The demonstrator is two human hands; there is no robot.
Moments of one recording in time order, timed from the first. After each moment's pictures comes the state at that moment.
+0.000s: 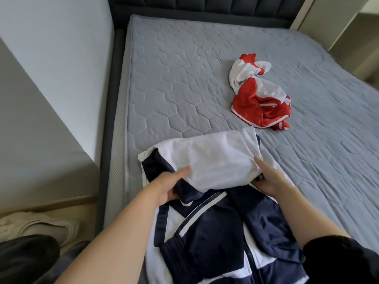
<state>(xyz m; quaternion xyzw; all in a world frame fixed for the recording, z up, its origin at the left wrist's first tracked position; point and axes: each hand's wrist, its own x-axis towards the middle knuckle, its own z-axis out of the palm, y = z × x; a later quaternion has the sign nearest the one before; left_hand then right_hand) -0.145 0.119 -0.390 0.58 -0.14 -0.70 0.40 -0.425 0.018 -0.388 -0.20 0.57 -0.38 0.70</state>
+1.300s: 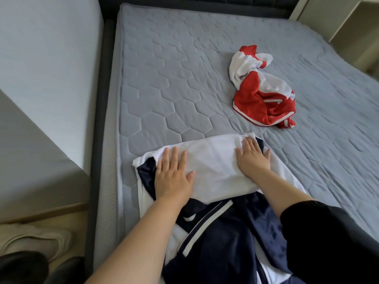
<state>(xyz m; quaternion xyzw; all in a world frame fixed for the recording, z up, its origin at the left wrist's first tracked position) -0.161 0.087 -0.431 0.77 -0.63 -0.07 0.08 -0.379 -0.042 -0.421 -0.71 0.69 0.03 0.12</state>
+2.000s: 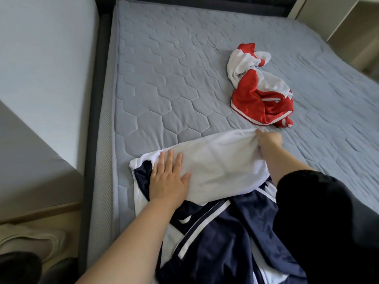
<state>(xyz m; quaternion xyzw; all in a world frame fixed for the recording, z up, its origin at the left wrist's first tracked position) -0.158 0.088 -0.445 0.77 -0.62 -0.09 0.08 -0.402 -0.105 -0.390 -0.35 0.82 -0.34 0.31</state>
